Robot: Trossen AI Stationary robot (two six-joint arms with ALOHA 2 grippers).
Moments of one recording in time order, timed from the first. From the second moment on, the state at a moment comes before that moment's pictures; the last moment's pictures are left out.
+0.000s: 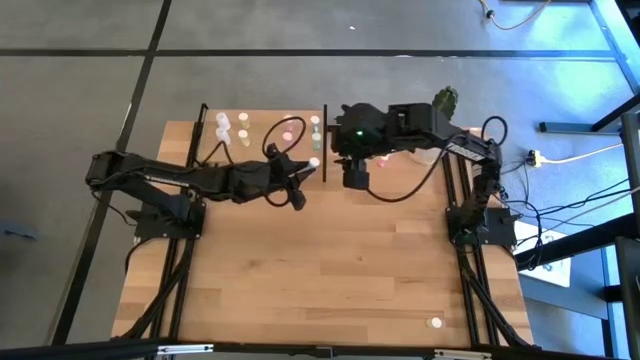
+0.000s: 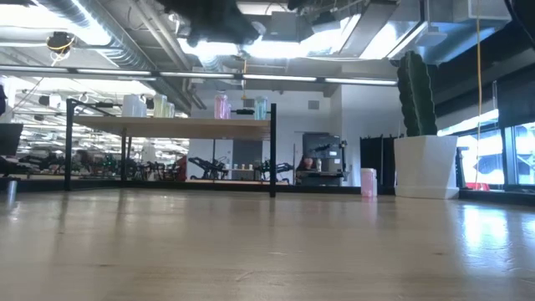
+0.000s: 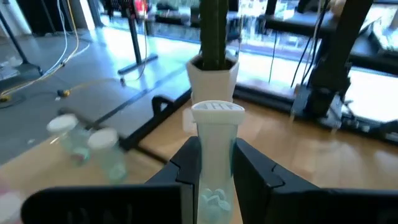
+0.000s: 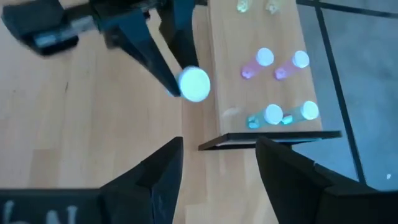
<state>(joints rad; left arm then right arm) -0.01 1.27 0.90 0.11 -0.54 -0.18 -0.09 1.88 2.36 -1.37 0.17 -0.17</state>
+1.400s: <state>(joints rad) -0.13 1.17 0.58 0.59 -0.86 -0.17 -0.02 1.45 1.71 -0.94 0.17 -0.01</state>
